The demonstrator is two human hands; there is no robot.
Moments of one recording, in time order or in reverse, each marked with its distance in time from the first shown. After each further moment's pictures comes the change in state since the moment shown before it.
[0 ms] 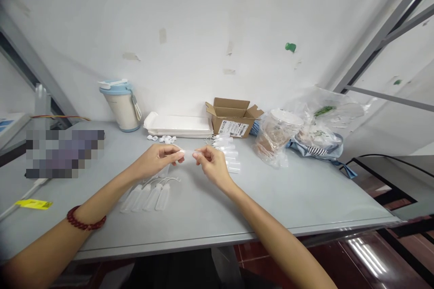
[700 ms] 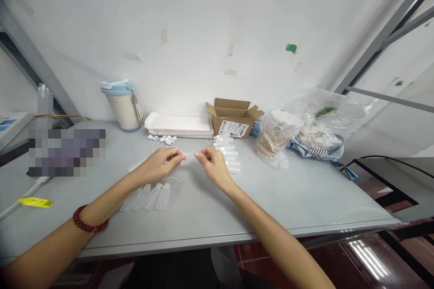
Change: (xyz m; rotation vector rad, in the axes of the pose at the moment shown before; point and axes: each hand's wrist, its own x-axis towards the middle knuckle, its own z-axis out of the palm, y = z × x) left_hand -0.001 0.000 0.012 0.302 0.077 -0.002; right_hand 0.003 0.004 -0.003 -0.093 0.009 0.034
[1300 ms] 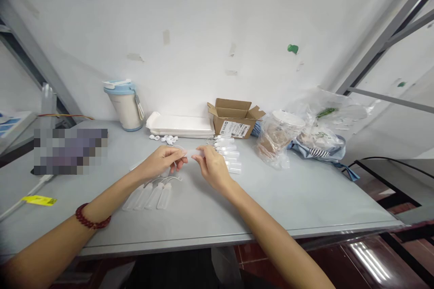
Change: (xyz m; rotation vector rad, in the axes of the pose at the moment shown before) left_hand 0.003 0.002 -0.003 -0.376 -0.107 -0.121; right_hand -0.003 0.002 0.002 -0.341 0.100 -0.395
